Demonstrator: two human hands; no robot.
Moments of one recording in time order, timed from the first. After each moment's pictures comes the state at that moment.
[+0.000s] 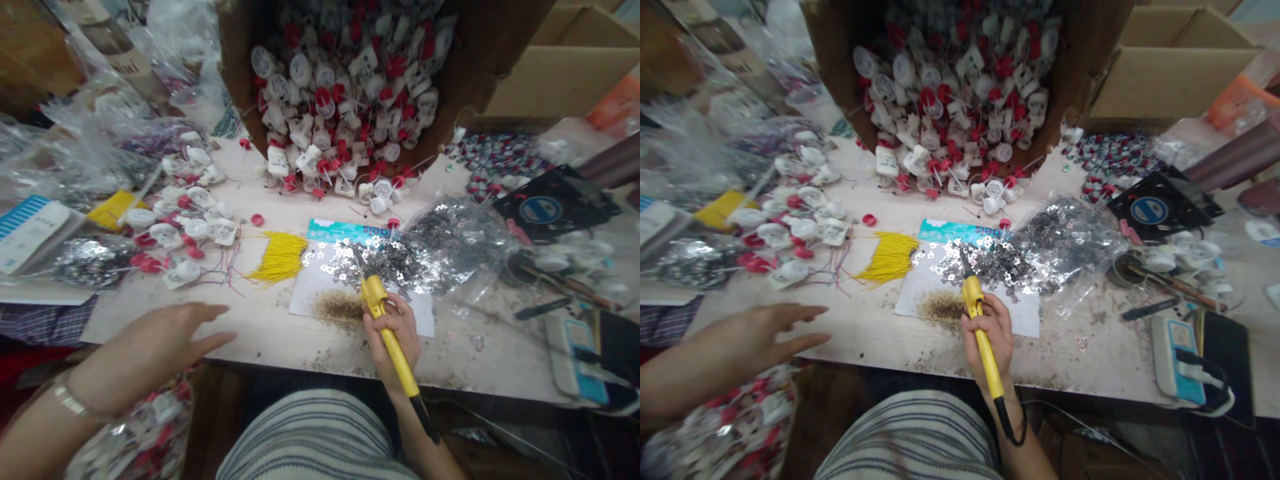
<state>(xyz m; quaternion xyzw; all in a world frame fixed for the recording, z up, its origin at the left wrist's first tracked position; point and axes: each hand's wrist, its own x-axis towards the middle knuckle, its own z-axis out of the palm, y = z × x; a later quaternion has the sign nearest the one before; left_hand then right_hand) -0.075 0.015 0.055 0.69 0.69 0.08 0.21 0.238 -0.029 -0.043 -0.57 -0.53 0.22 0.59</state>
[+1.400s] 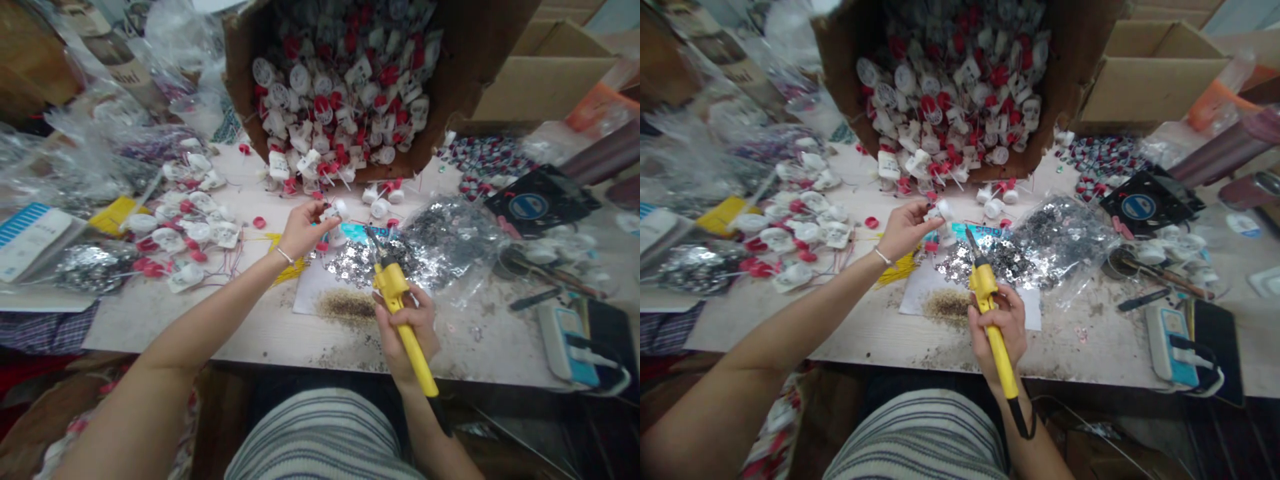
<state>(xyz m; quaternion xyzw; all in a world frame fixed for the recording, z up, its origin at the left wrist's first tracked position) 0.075 0.163 0.000 0.62 0.46 0.45 0.45 0.232 -0.021 -0.015 -0.51 -0.49 0.21 0.67</state>
